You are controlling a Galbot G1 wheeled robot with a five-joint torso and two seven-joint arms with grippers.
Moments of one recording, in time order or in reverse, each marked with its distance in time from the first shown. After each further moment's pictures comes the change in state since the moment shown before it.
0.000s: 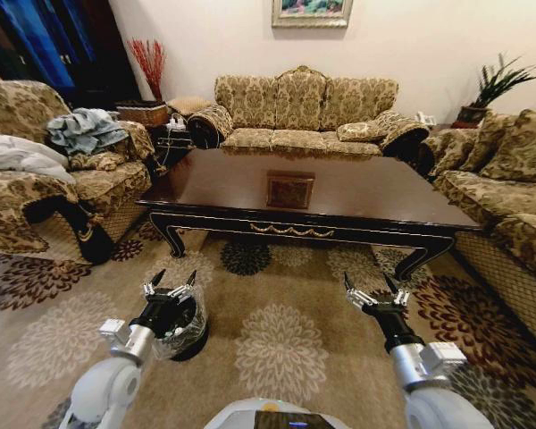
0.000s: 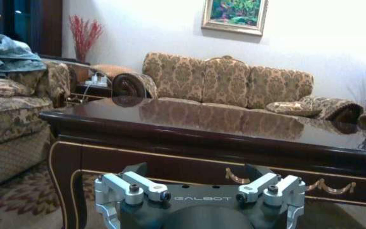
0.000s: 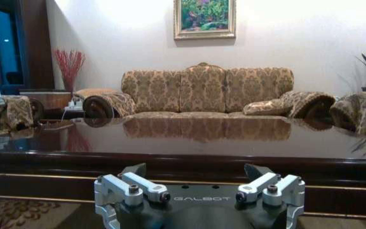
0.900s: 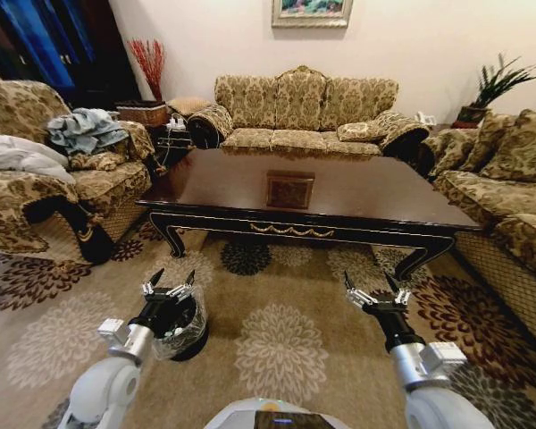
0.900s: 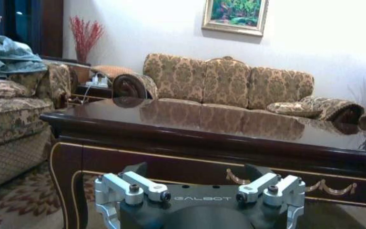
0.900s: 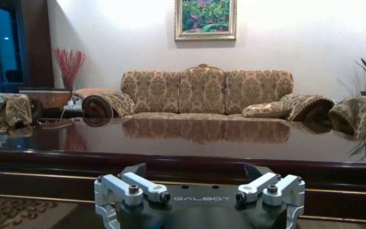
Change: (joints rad) left arm 0.001 -0.002 -0.003 -0.003 0.001 0.000 0.001; right arm 0.000 0.002 -0.002 0.004 -0.020 0.001 0.000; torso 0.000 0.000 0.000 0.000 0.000
